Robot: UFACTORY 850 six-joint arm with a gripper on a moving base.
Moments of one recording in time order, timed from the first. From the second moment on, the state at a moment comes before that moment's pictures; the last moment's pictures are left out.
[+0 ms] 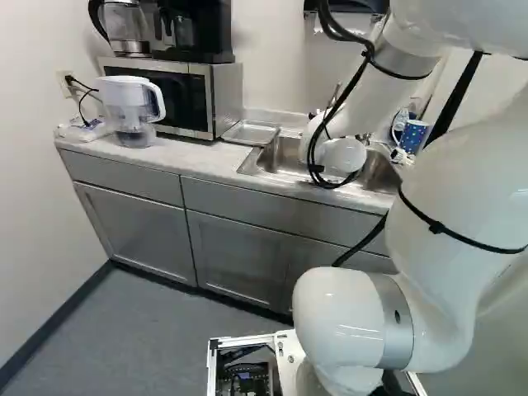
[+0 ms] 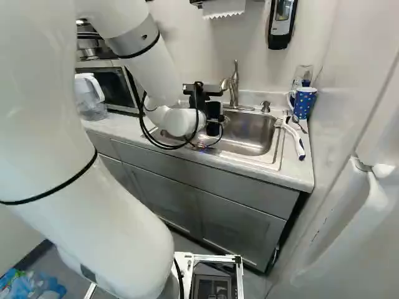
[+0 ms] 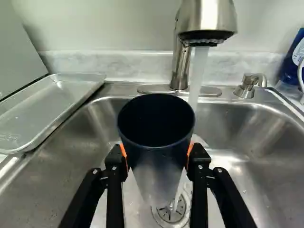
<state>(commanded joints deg) -14.0 0.7 -31.2 1.4 37.8 0.0</state>
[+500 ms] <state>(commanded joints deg) -16.7 -0.5 -32.5 1.4 37.8 0.0</state>
